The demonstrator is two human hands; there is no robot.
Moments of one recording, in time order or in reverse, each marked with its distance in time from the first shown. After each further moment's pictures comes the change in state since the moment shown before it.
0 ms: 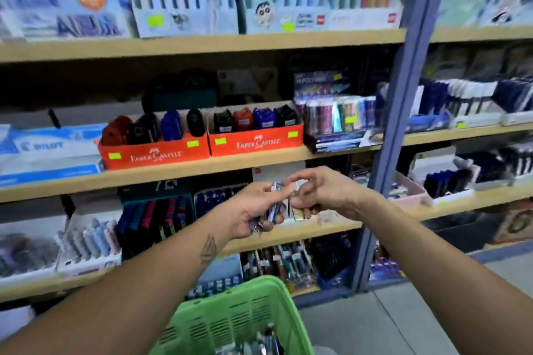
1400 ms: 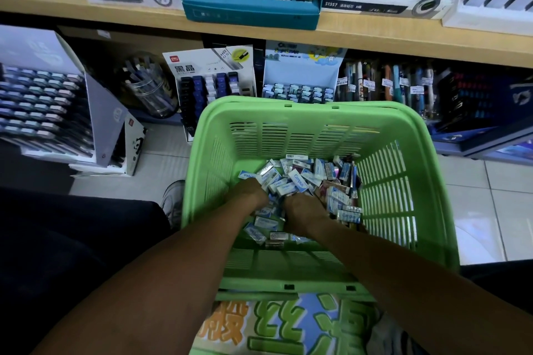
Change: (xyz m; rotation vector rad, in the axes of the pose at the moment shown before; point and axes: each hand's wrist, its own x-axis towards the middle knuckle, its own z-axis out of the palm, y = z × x) left_hand -0.034 -0.435 -0.129 0.629 0.224 -0.893; right_hand 0.033 0.343 0.359 -1.082 -0.620 0.222
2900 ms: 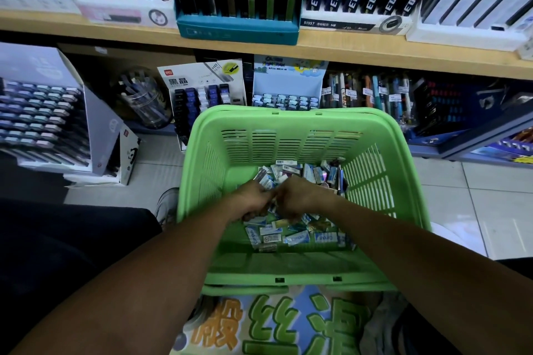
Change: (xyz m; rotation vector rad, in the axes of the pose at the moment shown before) left_hand -0.016 0.007 -0.006 -0.243 -0.160 0.195; right_hand -0.006 0.020 -0.054 0.554 -0.157 0.010
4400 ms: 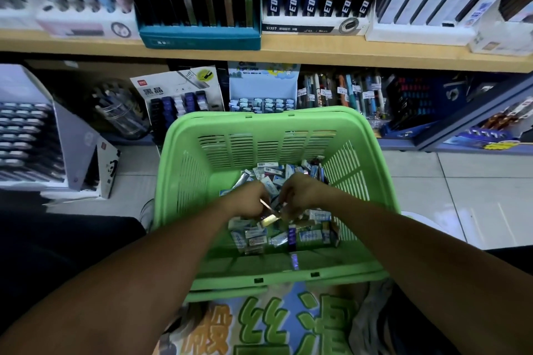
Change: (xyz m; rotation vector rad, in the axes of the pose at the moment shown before) left_hand -0.006 0.034 0.012 0.520 -0.077 0.354; right_hand -0.026 0.030 -0.028 0.055 0.042 0.077
